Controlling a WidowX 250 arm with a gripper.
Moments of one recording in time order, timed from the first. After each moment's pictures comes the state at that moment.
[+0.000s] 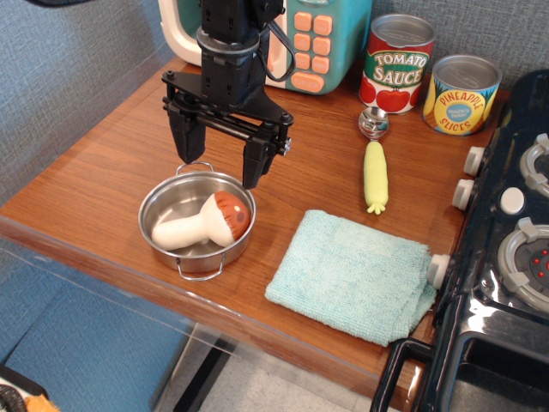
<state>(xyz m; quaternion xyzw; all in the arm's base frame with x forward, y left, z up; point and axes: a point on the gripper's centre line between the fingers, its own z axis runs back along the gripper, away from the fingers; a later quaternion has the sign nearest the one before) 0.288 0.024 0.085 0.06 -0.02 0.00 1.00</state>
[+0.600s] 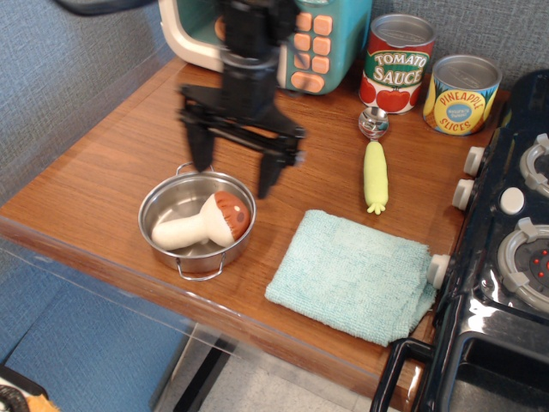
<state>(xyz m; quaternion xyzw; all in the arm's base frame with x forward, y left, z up) 0.302 0.003 0.068 0.07 0.00 0.01 1.00</state>
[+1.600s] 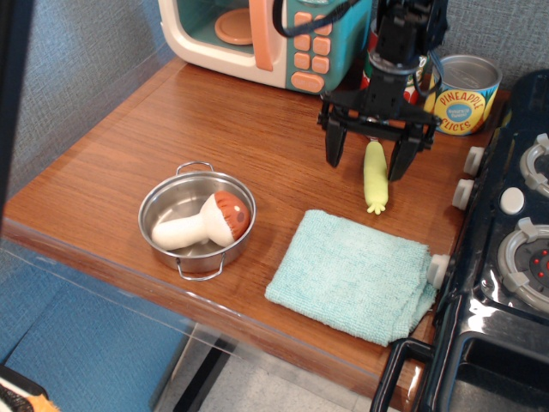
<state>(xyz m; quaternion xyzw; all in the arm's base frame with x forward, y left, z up) 0.397 -0.064 0.027 0.05 -0.02 0.10 0.99</state>
